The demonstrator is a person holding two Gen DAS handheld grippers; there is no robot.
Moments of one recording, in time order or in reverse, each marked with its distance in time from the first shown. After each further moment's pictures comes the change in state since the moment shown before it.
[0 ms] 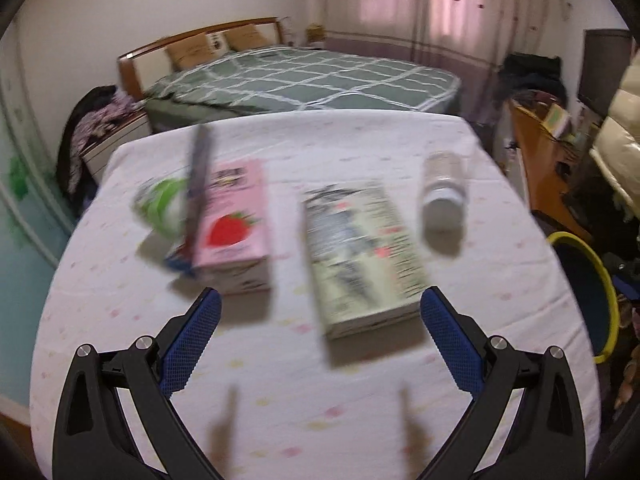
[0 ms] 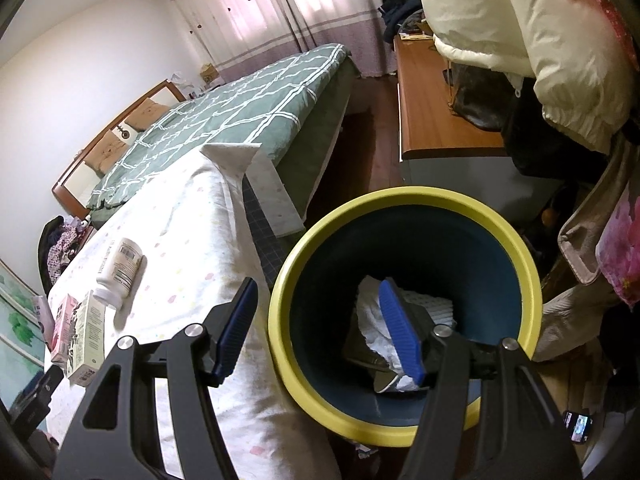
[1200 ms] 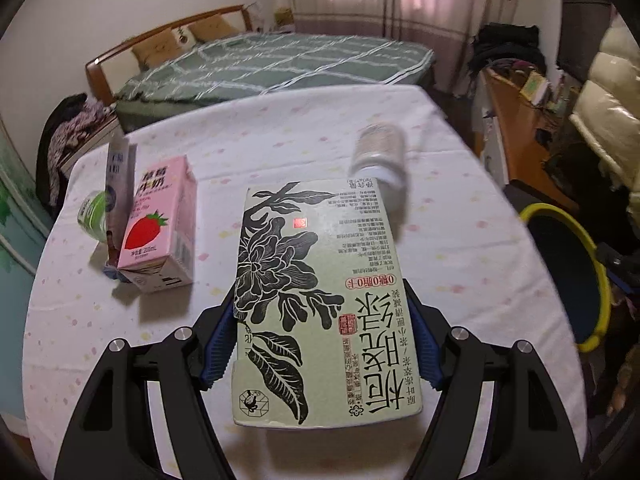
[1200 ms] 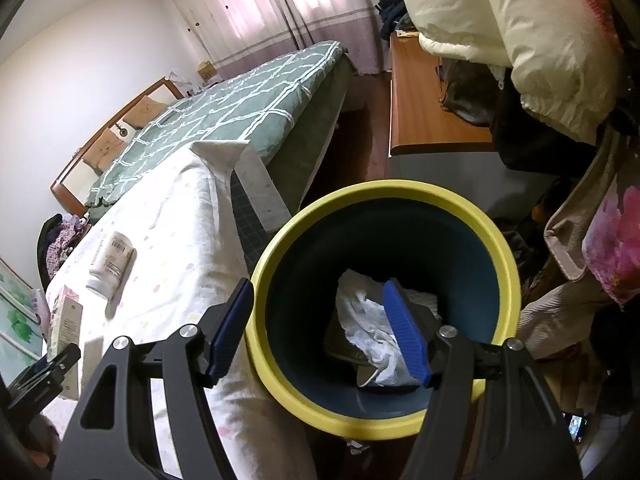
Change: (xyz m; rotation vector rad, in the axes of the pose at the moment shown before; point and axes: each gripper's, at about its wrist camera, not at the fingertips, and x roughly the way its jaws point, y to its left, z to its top) left arm 0.006 -0.056 0.004 0.089 0.066 -0.050; right arm -0.007 -0.022 -0.005 0.002 0.009 -0.001
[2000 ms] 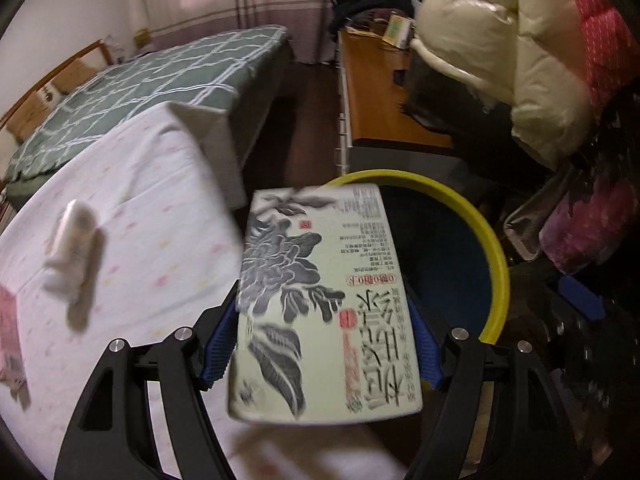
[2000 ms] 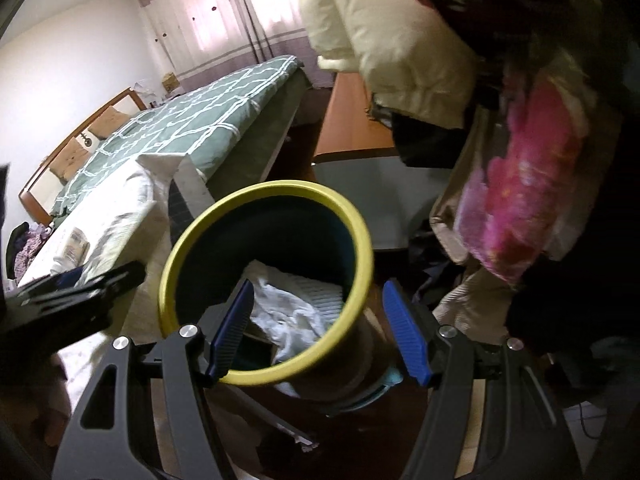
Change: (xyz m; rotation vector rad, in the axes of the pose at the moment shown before) left arm 0.020 -0.237 0.024 0.343 0.056 -0.303; right arm -0.058 -0.080 -0.022 0.019 -0.052 -0.161
